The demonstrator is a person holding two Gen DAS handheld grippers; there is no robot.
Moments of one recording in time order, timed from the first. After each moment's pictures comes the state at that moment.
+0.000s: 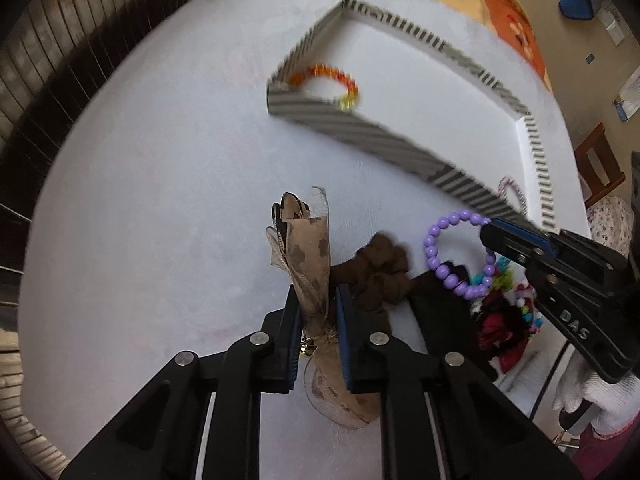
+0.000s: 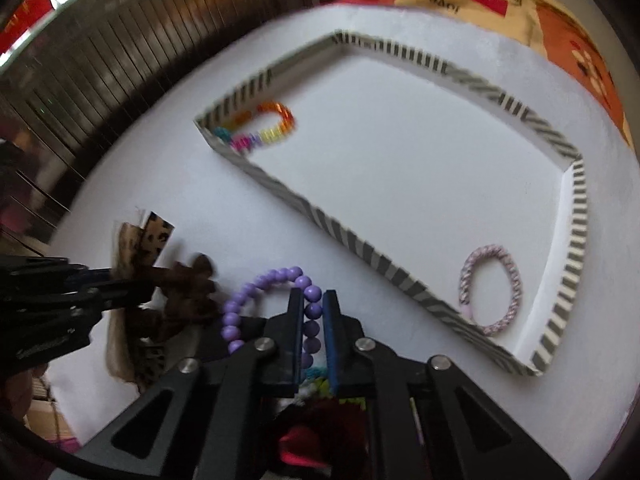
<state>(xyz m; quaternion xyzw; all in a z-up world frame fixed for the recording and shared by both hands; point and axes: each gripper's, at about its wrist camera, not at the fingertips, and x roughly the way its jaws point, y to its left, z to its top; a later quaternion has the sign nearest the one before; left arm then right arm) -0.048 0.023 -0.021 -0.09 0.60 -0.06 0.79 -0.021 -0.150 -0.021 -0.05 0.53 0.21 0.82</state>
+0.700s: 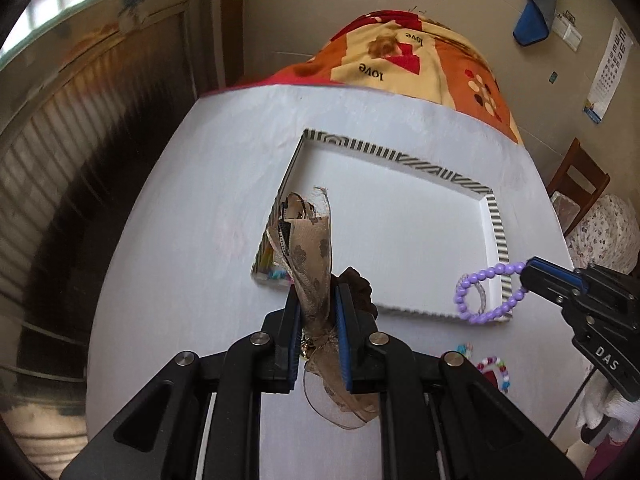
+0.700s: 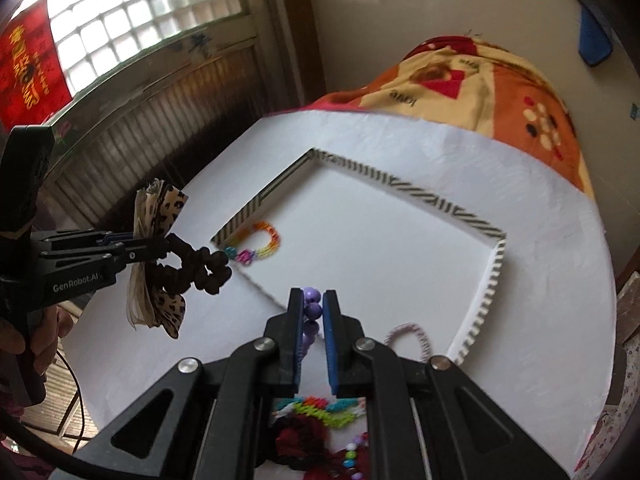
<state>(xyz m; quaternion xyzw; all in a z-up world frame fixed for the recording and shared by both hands) 0.019 0.000 0.073 -0.03 0.50 -0.08 0.86 -0.009 -0.193 0.084 -0.02 0.45 0.18 0.87</state>
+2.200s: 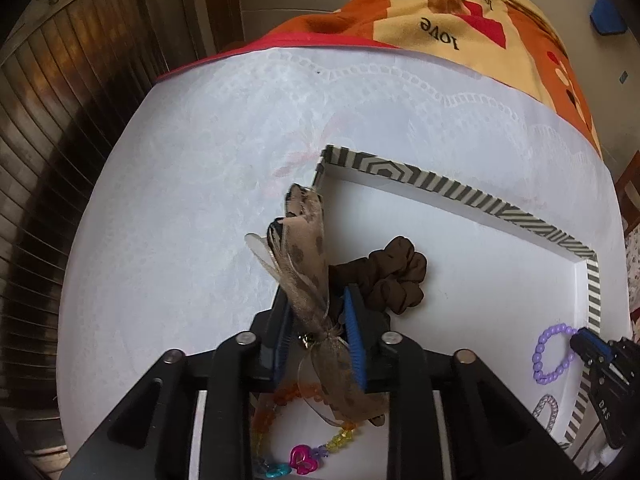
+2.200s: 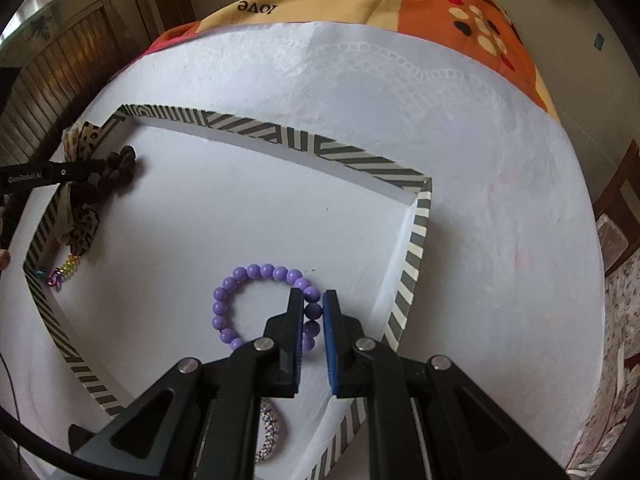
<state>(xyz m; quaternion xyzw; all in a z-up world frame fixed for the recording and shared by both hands) 0.185 -0.017 -0.031 -0.01 0.56 -0.04 0.83 0.102 -0.270 -0.036 -0.03 0.54 0.03 0.84</state>
